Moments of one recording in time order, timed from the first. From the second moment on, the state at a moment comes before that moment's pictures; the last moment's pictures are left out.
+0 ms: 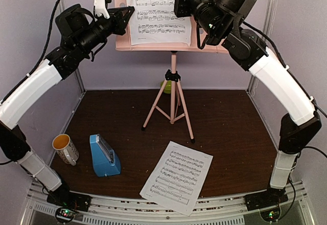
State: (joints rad) left arm -0.68 1.53 1.79 0.08 0.01 -0.03; right arm 1.02 1.87 2.42 -0.08 0.59 -0.31
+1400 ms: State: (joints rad) left arm -0.68 1.49 1.72 0.14 0.06 -0.01; right arm 1.06 1.97 2.43 0.02 0.53 -0.21
